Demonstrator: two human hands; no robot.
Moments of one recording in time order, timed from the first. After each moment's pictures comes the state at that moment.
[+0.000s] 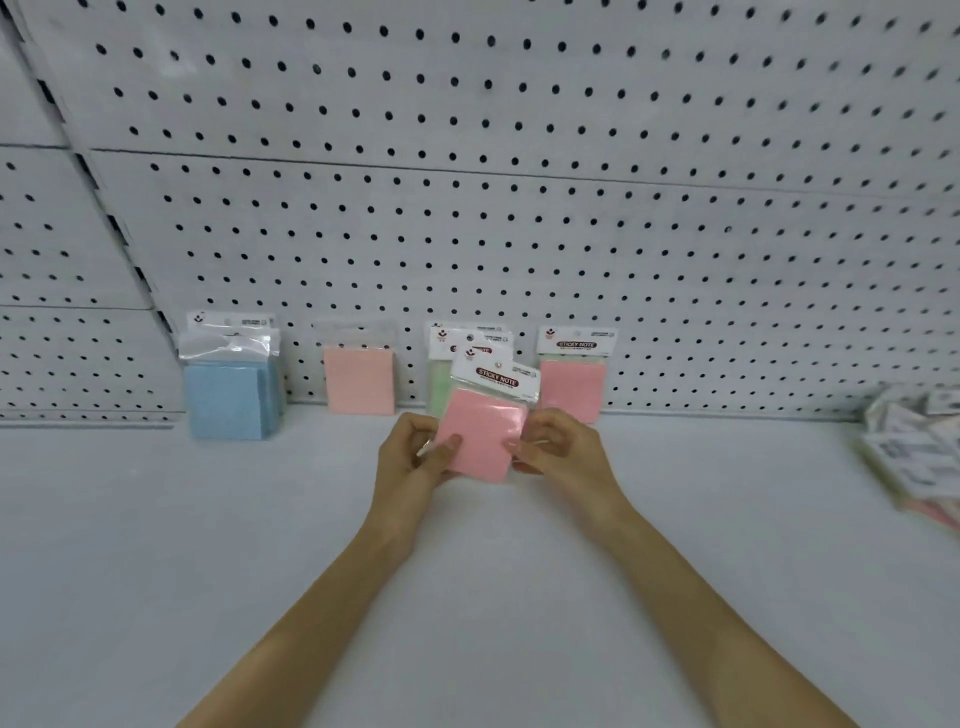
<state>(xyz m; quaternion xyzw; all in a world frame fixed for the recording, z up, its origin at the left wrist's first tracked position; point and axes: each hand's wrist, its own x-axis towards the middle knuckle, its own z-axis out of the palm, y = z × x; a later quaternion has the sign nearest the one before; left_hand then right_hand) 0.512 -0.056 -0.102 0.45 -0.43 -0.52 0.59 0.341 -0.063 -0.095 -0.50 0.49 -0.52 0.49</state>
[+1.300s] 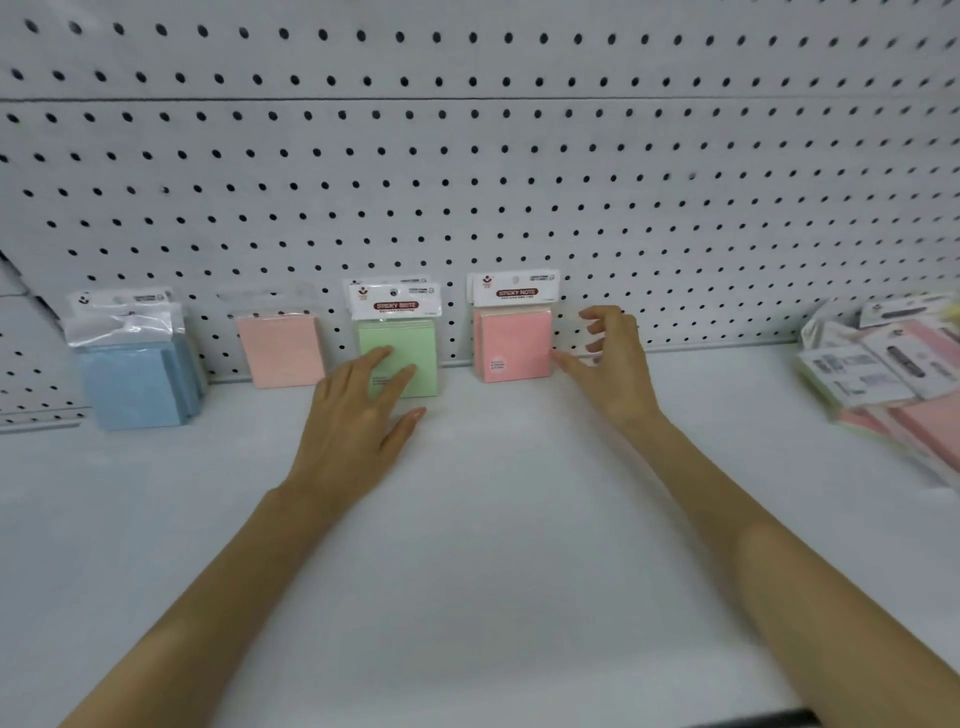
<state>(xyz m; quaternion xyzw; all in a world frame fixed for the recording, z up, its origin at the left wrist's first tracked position) 0.525 -0.082 -0.107 0.52 -0.83 0.06 0.17 0.238 -0.091 -0.098 -0.57 0.67 -0.45 0.15</state>
